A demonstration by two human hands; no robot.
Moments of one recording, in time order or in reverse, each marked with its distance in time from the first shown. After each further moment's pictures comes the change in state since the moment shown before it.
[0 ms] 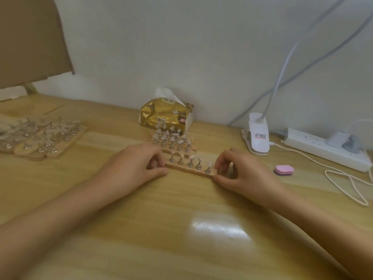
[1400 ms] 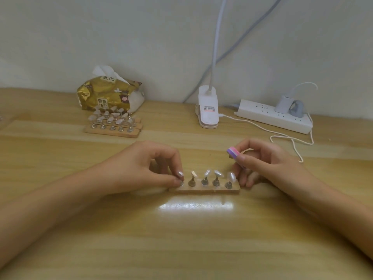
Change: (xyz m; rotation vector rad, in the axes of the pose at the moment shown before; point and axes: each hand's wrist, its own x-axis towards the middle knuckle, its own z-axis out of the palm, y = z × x) left_hand 0.002 0.114 0.041 -0.547 -0.386 0.274; right_hand -0.104 0.068 -0.062 0.840 0.020 0.283
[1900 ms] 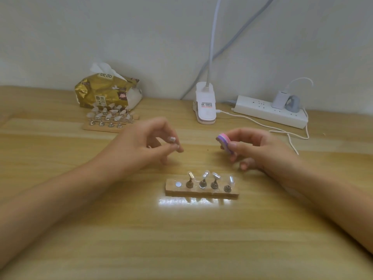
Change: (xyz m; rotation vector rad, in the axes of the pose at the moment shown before) left_hand 0.006 0.000 -0.002 -0.040 0.271 0.062; right_hand 0.017 0.004 -0.003 0.080 0.023 0.030
